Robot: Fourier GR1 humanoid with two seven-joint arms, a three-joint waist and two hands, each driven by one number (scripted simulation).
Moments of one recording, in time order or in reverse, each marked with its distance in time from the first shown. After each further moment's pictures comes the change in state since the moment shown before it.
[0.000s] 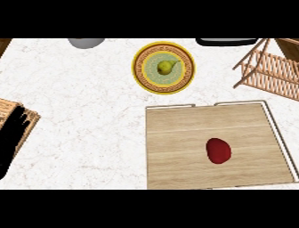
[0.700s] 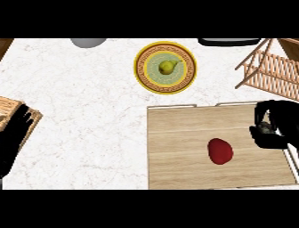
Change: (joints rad) left arm -0.025 0.004 -0.025 0.026 0.009 0.008 -0.001; right arm -0.260 0.177 0.617 0.081 0.614 -0.132 0.363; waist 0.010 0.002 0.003
